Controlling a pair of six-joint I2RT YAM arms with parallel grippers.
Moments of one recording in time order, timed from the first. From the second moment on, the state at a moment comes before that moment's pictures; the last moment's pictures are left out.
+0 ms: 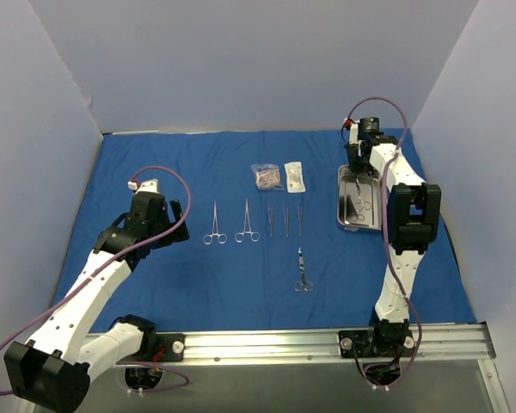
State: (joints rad) left arm -0.35 1.00 0.91 -0.75 -0.25 -0.52; right arm 0.01 2.13 1.76 -0.62 0.05 -0.18
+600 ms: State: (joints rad) left arm -0.35 1.01 0.91 -0.74 -0.25 -0.52; right arm 0.17 1.93 1.71 -0.71 0.07 0.08
